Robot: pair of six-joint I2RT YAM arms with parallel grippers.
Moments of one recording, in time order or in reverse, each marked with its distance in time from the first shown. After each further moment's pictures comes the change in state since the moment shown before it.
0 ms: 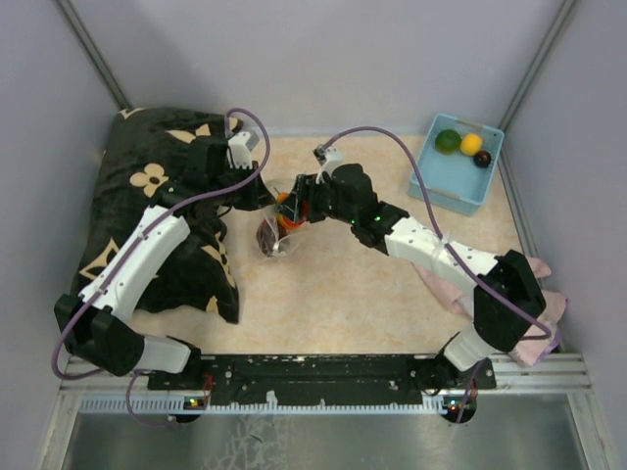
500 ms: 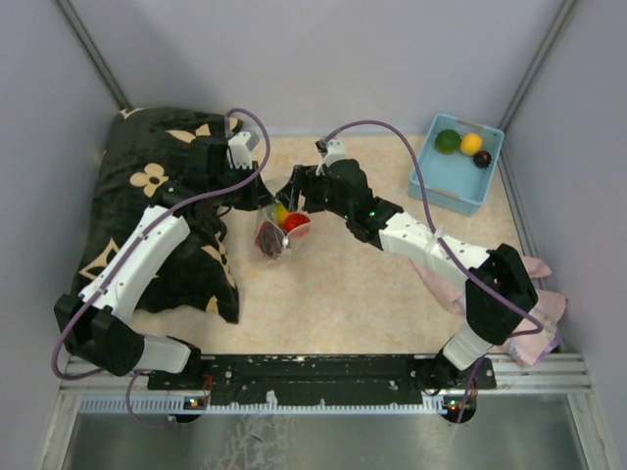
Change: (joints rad) left arm 0.000 0.000 0.000 0.000 0.004 -0.002; right arm 0.000 0.061 0.048 0.018 0.181 -0.011
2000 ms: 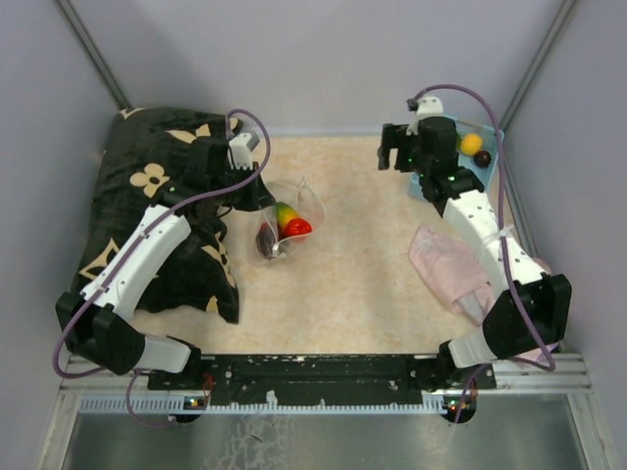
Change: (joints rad) left arm 0.004 0.008 -0.006 0.000 0.010 0.000; right arm -0.523 -0.131 0.111 -0.303 0.113 -0.416
